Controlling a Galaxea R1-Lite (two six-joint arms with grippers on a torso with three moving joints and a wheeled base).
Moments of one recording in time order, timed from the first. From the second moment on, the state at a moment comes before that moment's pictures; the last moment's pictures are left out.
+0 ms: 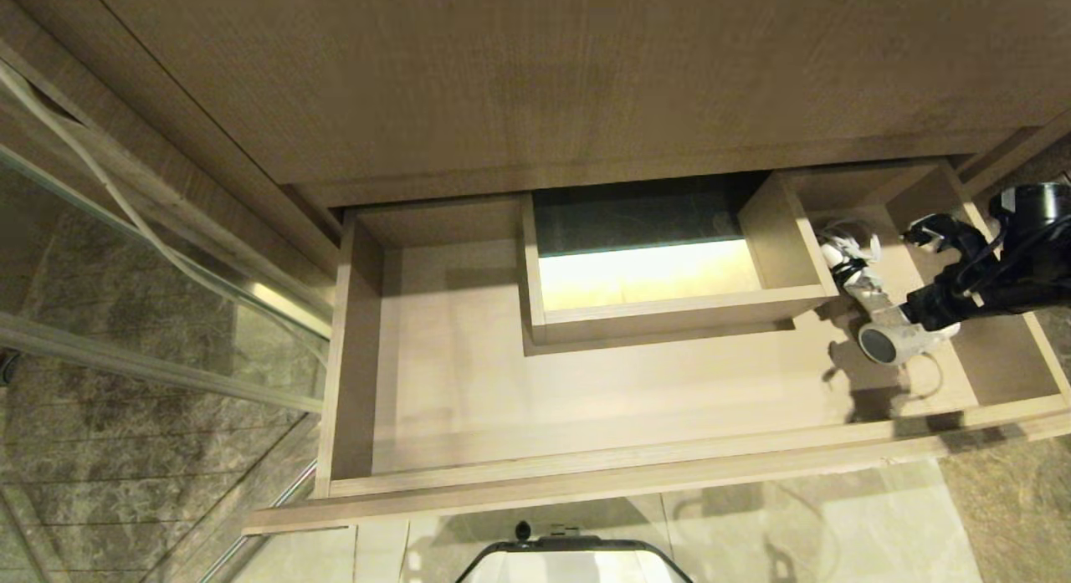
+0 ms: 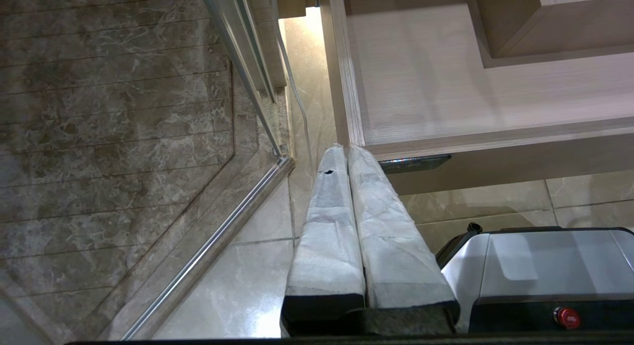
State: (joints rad) left arm 0.00 0.00 0.00 0.00 0.00 -0.01; right arm -0.36 2.10 -1.50 0.12 0.22 -0.60
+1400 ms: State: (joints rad) left arm 0.00 0.00 0.00 0.00 0.00 -0.01; right arm -0.39 2.48 -1.84 0.00 0.44 -0.61
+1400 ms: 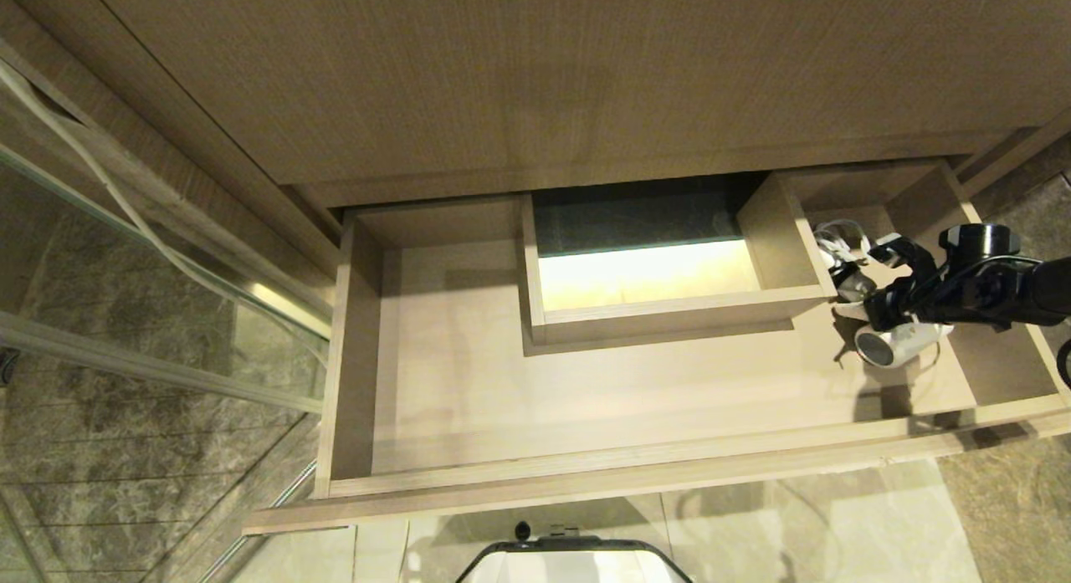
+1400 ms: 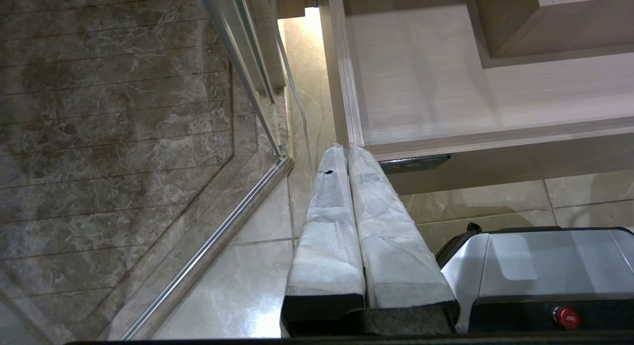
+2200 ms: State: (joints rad) left arm 0.00 0.00 0.00 0.00 0.00 -0.01; right arm -0.41 2.16 -1.71 0.14 0.43 -0.61
